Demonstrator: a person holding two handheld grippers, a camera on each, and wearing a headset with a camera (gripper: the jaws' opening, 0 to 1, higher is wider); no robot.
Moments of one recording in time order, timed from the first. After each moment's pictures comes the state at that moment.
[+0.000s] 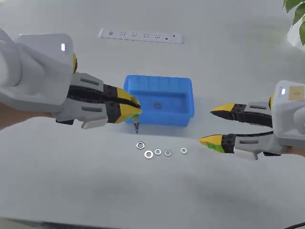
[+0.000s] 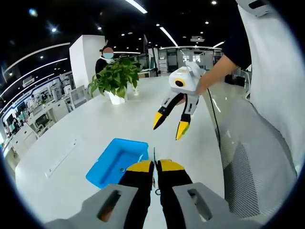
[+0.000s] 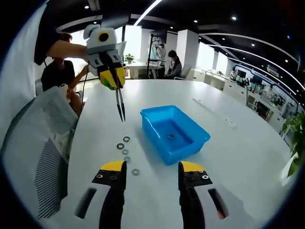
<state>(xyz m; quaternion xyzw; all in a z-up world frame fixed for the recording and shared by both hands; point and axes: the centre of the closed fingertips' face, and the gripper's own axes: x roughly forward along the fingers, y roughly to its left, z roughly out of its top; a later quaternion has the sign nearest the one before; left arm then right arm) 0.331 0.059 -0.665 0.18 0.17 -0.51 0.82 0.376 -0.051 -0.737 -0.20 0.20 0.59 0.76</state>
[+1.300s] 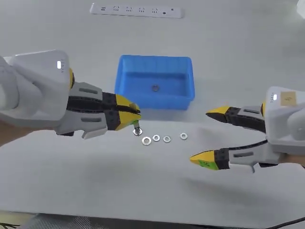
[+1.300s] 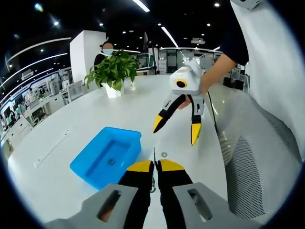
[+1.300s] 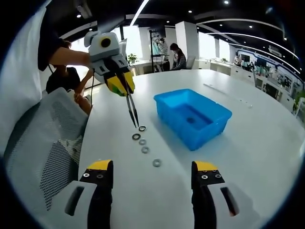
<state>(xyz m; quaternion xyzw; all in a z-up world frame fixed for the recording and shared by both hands) 0.329 0.053 -0.704 0.16 0.19 -0.52 0.82 0.341 -0.037 -0.768 -0.15 0.25 0.61 0.73</state>
